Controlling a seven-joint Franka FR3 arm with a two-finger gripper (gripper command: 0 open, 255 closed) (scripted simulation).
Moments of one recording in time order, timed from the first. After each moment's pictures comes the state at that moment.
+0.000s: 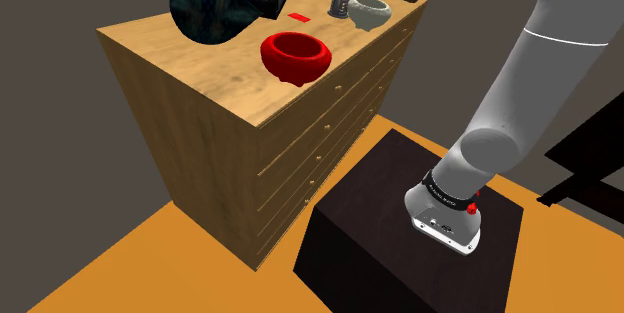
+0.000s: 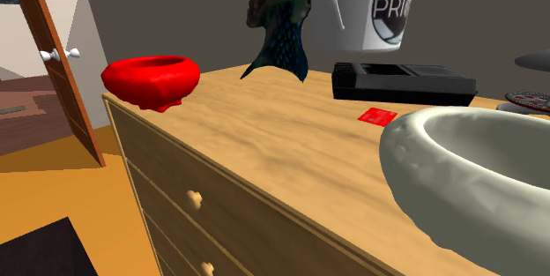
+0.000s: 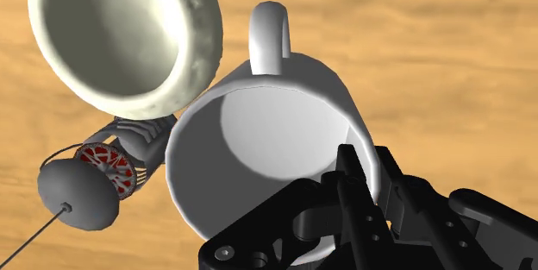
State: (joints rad) arm -0.11 0.17 -0.21 -1.37 0.01 1.62 -0.45
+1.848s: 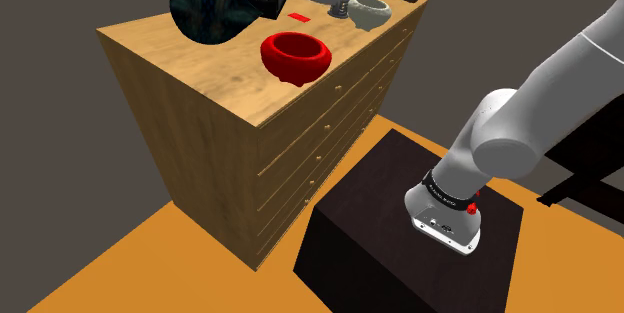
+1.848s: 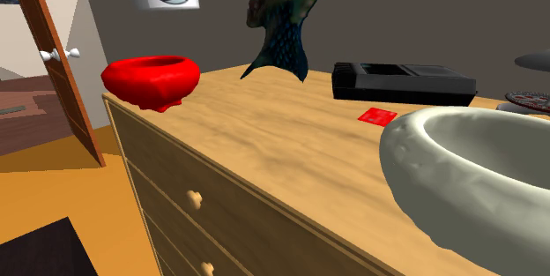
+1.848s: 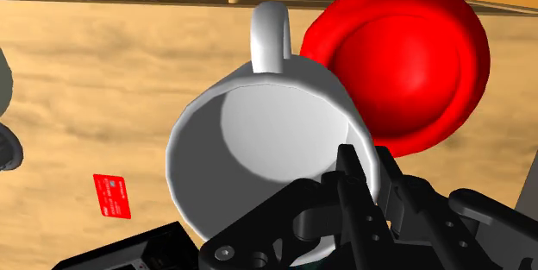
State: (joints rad) arm 0.15 -0.20 0.06 -1.70 -0.05 1.55 0.08
